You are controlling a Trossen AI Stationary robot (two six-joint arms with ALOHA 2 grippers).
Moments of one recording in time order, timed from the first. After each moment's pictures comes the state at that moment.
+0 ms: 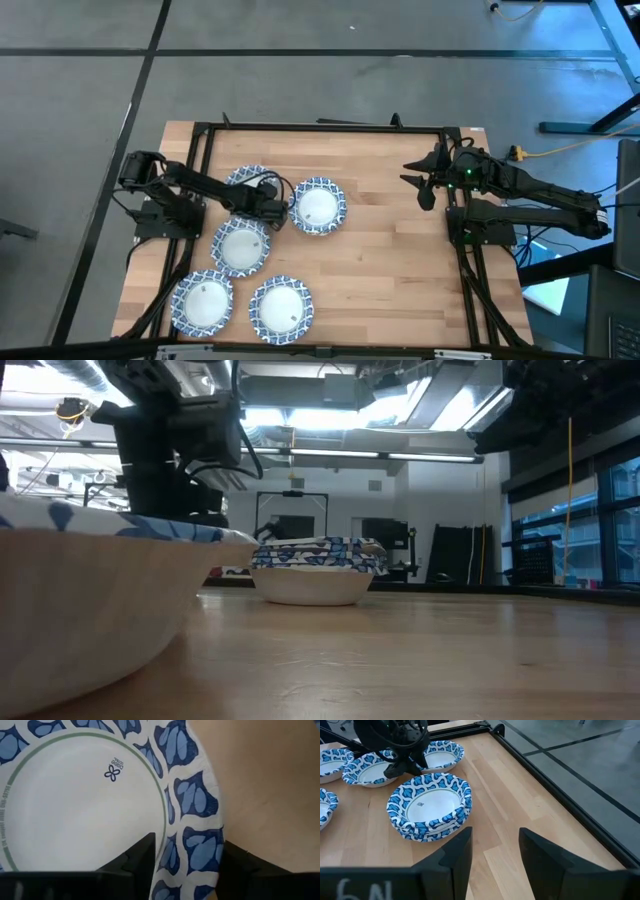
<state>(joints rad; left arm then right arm) -0.03 1.58 0.77 -0.64 -0.38 -1.04 -0.30 0.58 0.61 -0.48 0.06 0.07</state>
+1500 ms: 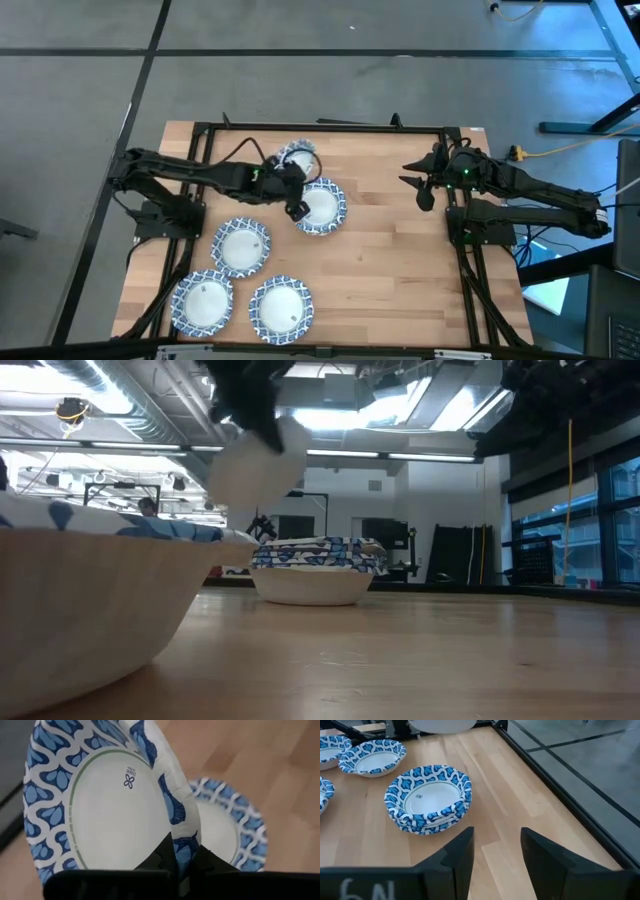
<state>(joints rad) -0.06 1.50 1.29 -0.76 -0.50 -0.49 -0.30 0.60 0.61 -0.49 0.06 0.02</state>
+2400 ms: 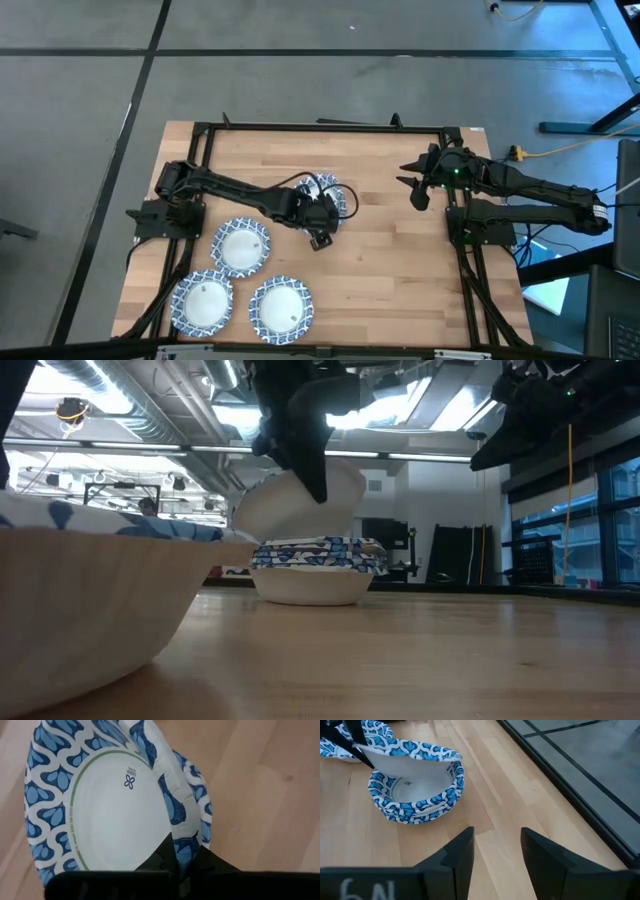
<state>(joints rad) -0.14 1.88 1.54 -0.85 -0.36 -0.53 -0.30 0.67 0.62 -0.50 0.10 0.01</state>
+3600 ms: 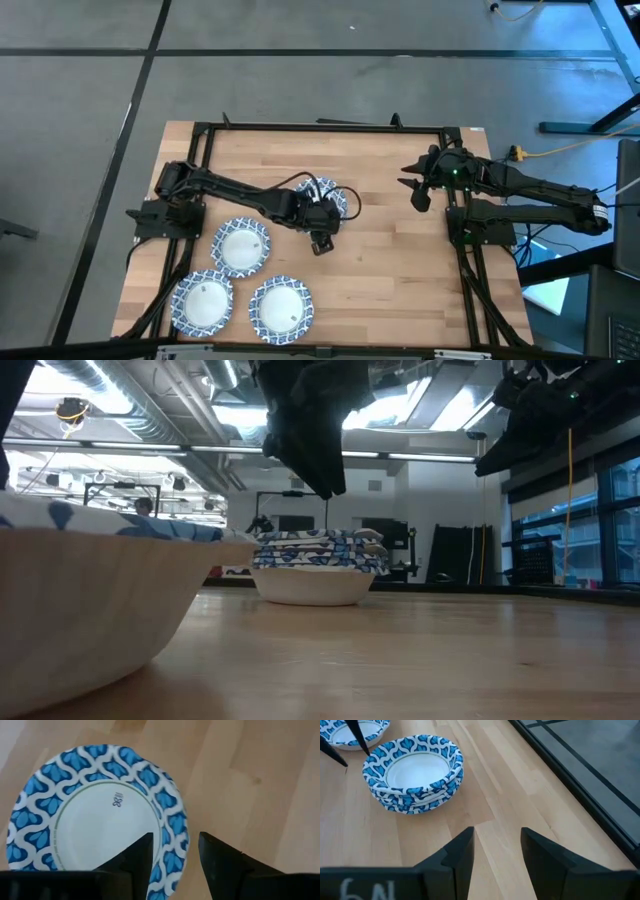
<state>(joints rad) -0.15 1.88 1.54 -0.78 -0.30 -0.46 -0.30 0.67 0.62 -0.54 0.10 0.01</state>
